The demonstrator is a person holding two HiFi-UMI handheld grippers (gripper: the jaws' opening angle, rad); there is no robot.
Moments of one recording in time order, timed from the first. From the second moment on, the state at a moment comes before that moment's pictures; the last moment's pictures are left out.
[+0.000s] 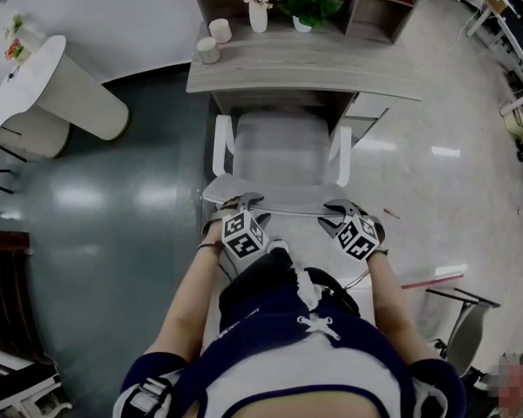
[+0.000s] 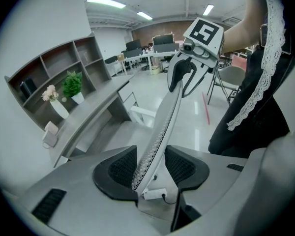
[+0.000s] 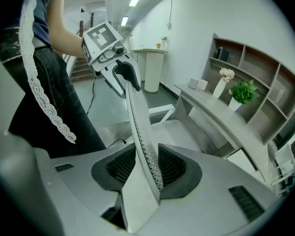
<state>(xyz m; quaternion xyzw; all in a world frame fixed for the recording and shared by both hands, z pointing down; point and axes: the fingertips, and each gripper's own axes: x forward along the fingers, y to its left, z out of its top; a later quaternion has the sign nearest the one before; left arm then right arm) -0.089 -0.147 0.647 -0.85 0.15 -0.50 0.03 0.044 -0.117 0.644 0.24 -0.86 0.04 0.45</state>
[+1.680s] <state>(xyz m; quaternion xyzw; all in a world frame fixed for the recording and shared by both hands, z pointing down) -0.082 -0.231 0.645 -0.85 0.15 -0.50 0.03 0.050 -0.200 0.642 0.24 -0.86 0.05 0.44</state>
